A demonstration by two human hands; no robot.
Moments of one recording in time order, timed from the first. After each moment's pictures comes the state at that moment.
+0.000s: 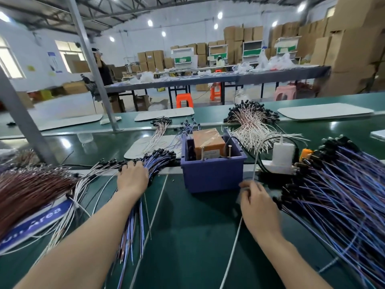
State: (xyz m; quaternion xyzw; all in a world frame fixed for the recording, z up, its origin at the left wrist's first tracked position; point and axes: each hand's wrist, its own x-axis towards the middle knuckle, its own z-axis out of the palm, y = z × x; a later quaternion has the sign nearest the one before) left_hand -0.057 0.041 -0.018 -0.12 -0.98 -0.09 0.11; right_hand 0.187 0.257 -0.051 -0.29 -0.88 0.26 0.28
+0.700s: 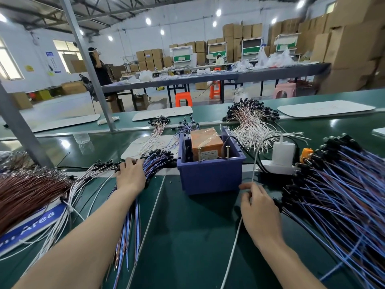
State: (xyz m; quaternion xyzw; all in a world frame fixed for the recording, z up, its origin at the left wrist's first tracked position) left_hand -0.077 0.050 -0.026 -0.13 -0.98 -0.10 0.11; right_hand 0.183 0.260 -0.058 -0.30 -0.85 0.31 0.30
